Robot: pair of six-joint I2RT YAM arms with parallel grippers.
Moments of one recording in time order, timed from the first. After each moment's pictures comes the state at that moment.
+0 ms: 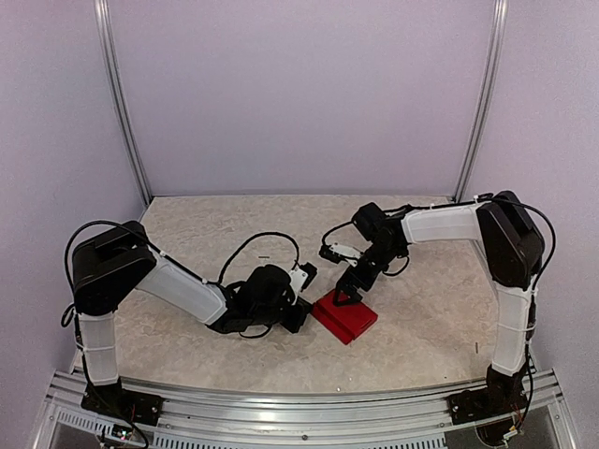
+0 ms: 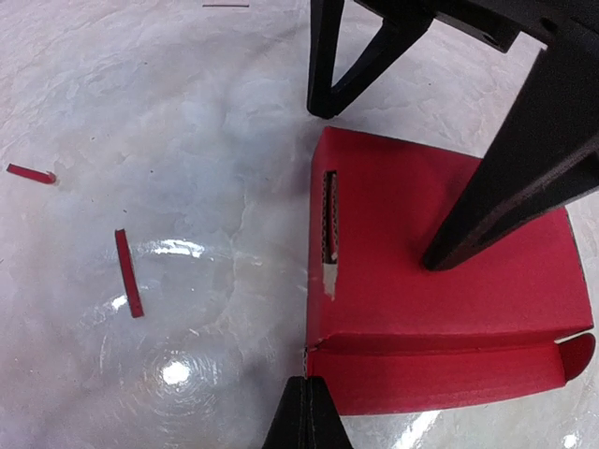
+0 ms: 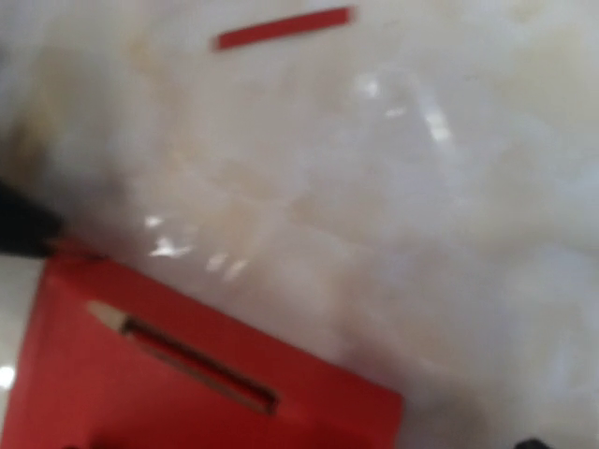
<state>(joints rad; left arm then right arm) -1.00 1.99 0.93 0.45 -0.06 -0.22 0.60 2.03 1.38 -0.60 -0.43 -0.36</state>
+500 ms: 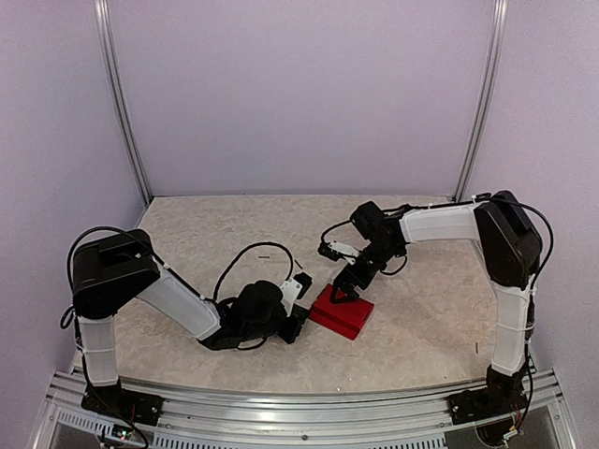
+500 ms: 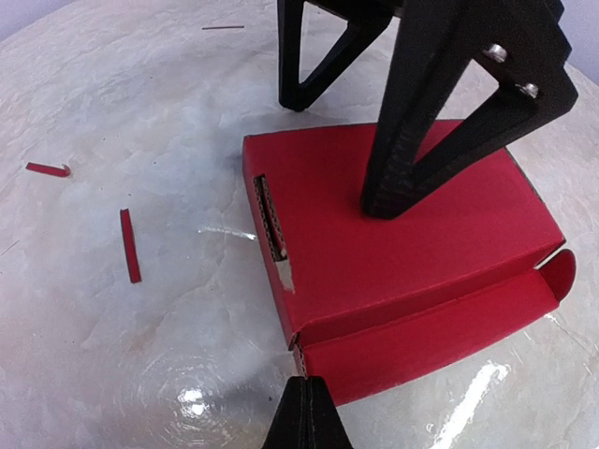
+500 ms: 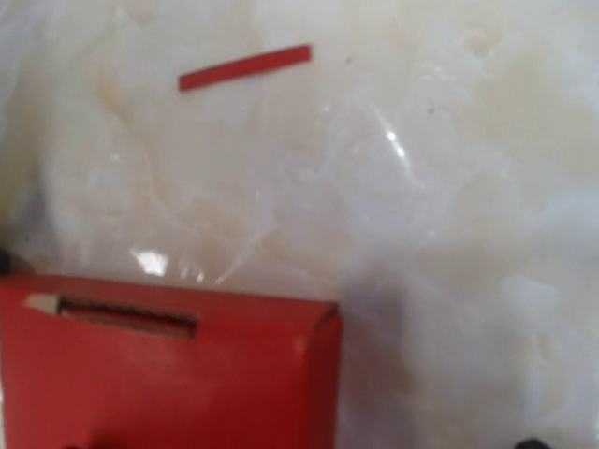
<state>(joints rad) -1.04 1.99 0.79 0.67 -0.14 -0.19 0.60 2.04 1.40 -0.58 -0.42 -0.32</state>
